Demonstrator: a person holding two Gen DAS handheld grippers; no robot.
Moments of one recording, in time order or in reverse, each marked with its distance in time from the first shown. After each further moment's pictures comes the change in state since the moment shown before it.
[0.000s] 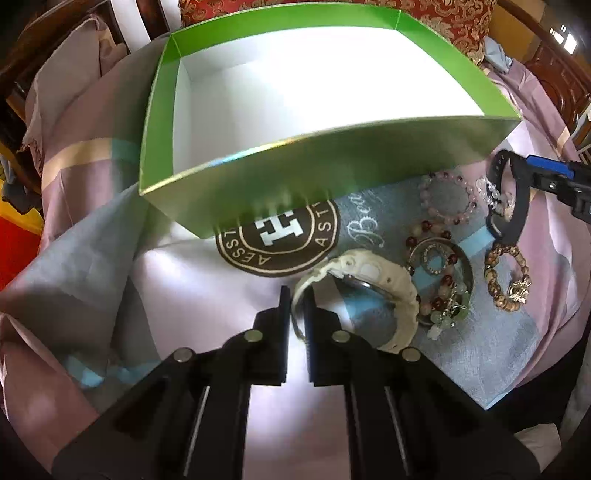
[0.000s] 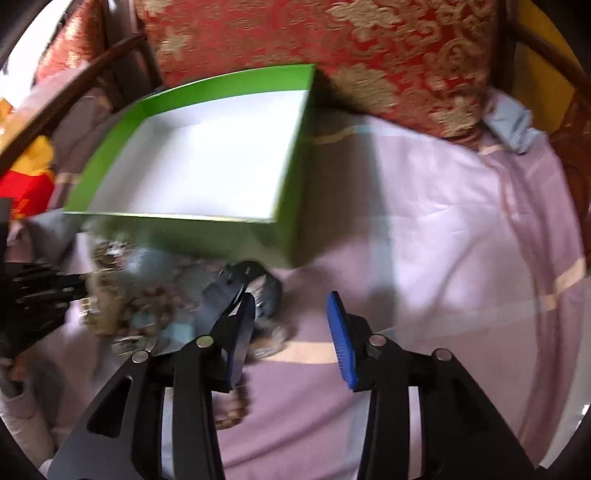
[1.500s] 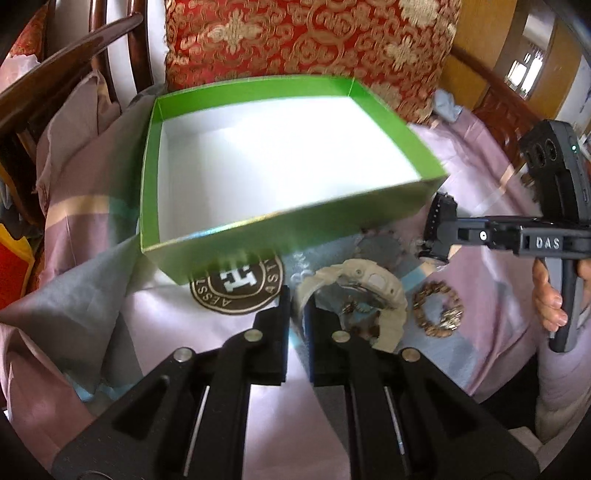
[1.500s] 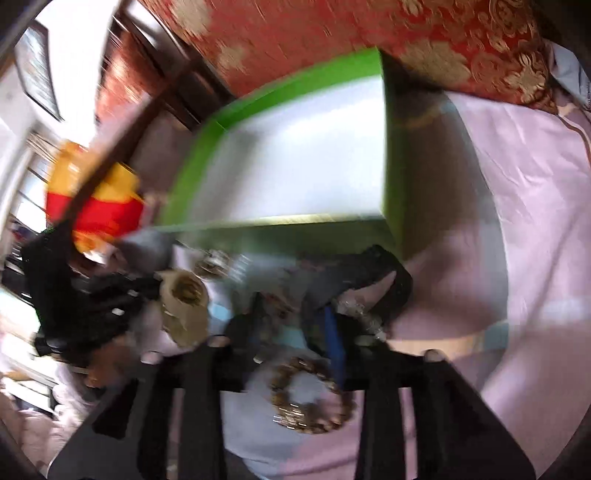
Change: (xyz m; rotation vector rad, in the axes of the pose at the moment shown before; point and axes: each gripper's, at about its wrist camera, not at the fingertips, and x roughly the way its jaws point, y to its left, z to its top) left arm -0.048 -0.002 -0.010 0.005 -0.207 -0.155; right arm 0.016 0.015 0.001 0.084 0.029 0.359
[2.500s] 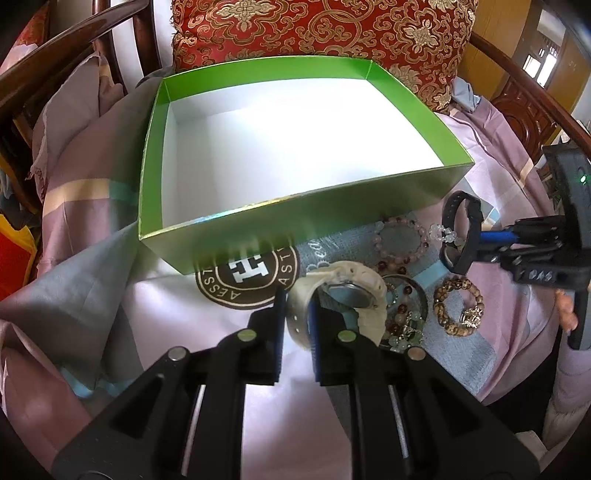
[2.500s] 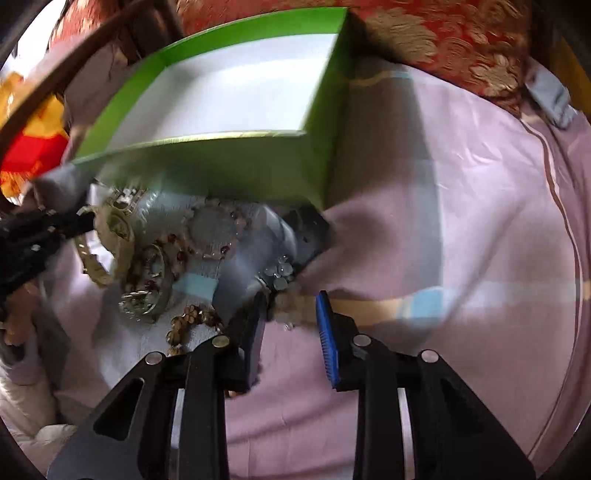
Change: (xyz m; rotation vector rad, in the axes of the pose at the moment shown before) left arm 0.014 0.003 0.003 -0.023 0.049 0.044; right arm 0.018 -0.012 -0.023 -0.122 0.119 -0.331
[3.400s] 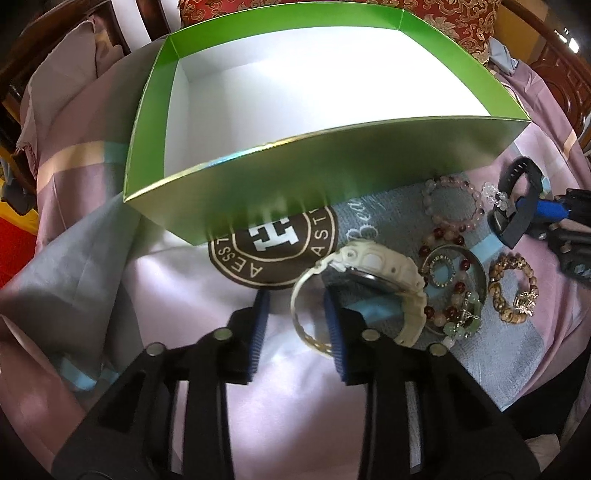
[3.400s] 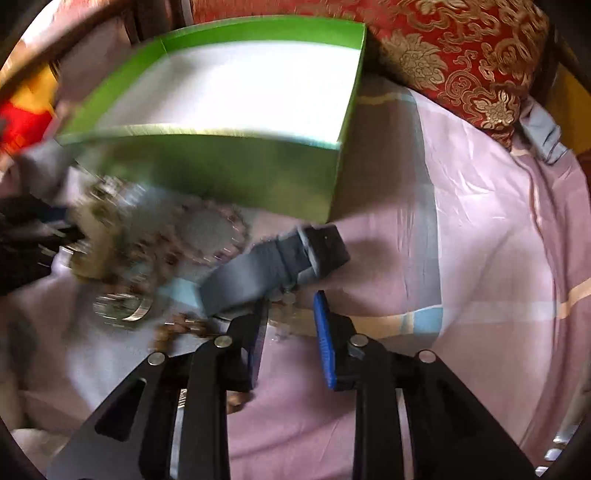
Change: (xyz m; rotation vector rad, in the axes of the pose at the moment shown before) left arm 0.040 -0.001 -0.007 0.006 0.133 0.140; right arm 0.004 0.016 0.000 -0.089 -0.030 -0.161
